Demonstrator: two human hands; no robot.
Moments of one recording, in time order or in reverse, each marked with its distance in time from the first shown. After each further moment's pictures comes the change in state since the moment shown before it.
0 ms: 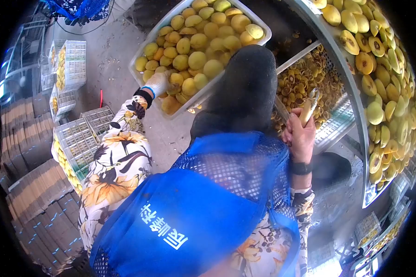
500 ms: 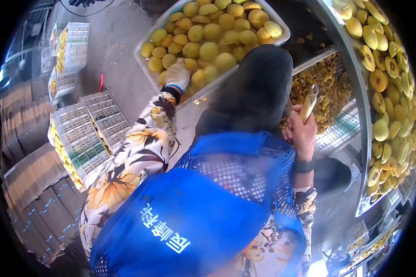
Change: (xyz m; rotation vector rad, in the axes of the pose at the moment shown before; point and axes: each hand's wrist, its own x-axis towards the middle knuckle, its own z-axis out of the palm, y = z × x) left_hand 0.001 0.045 0.034 -0.114 0.206 -0.408; right_hand 0.016 0.007 0.024 -0.140 -0.083 0.075
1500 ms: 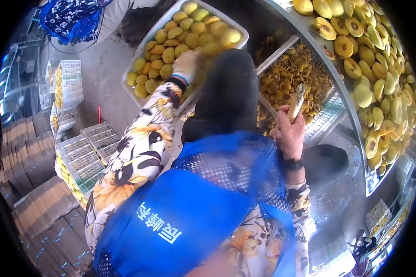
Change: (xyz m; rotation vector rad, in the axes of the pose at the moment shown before) left_hand 0.032 0.132 -0.031 0.120 0.104 0.579; right_hand -0.030 -0.010 -0.028 0.163 0.151 -0.114
